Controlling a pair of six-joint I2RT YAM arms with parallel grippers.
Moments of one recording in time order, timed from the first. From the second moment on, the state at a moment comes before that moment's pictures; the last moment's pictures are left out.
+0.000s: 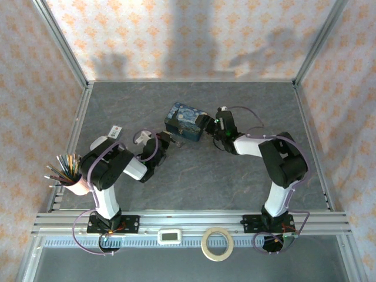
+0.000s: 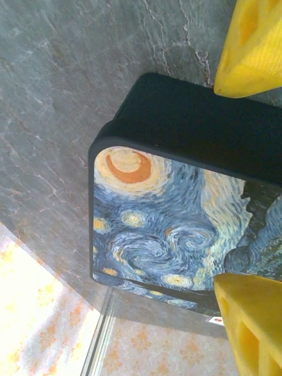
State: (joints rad) left arm -0.51 1.79 0.47 1.03 -0.32 -1.36; right arm 0.48 1.79 0.90 0.39 -0.11 0.86
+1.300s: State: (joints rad) left arm -0.79 1.47 0.59 0.22 -0.17 -1.02; right arm 0.36 1.44 0.73 0.12 0.26 0.56
